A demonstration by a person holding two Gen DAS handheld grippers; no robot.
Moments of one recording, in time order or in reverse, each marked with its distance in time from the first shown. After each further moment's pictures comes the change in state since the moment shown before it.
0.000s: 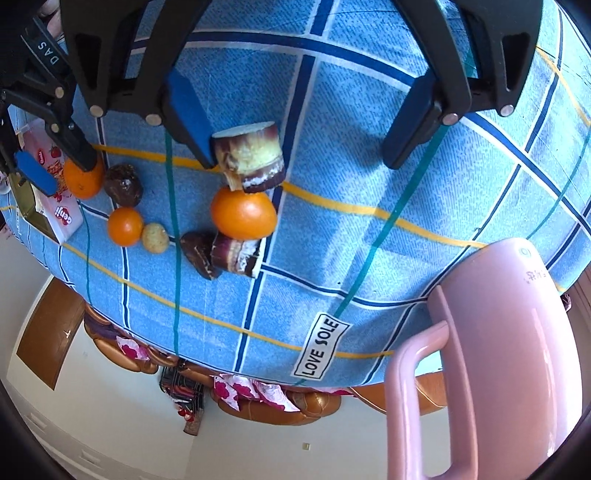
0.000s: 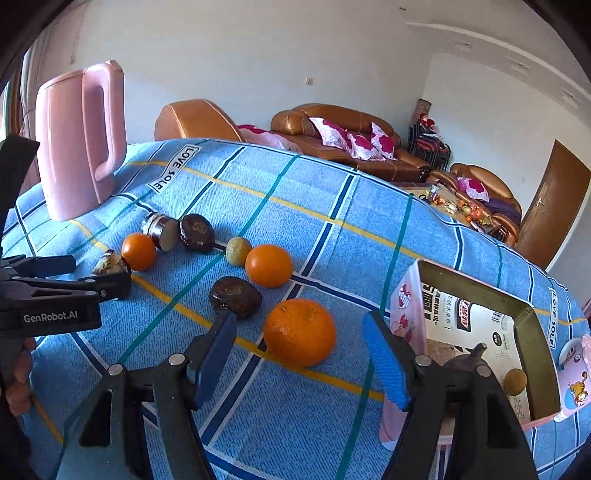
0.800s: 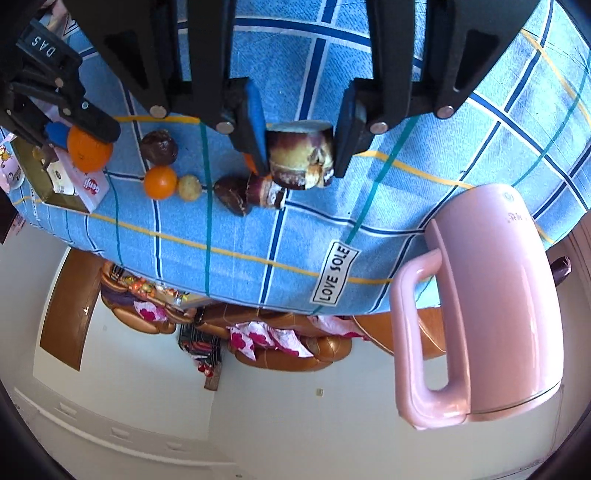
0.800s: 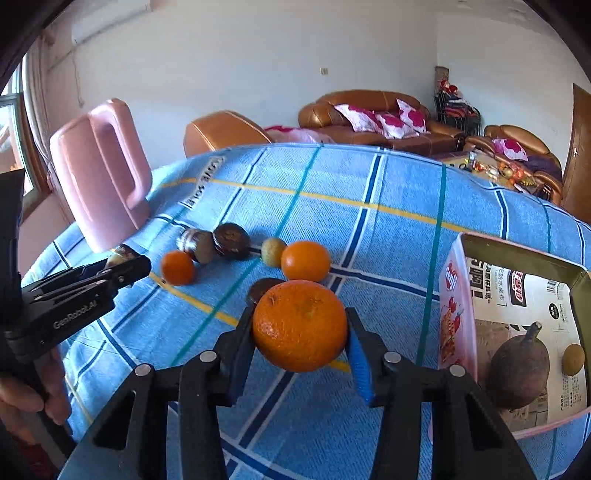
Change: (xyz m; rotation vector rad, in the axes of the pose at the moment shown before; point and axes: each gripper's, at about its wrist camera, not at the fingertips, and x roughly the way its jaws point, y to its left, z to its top) left arm -0.041 -0.007 0.007 0.036 -0.251 -0.051; right arm -0.012 -0.014 -0.008 0.161 -0.061 0.232
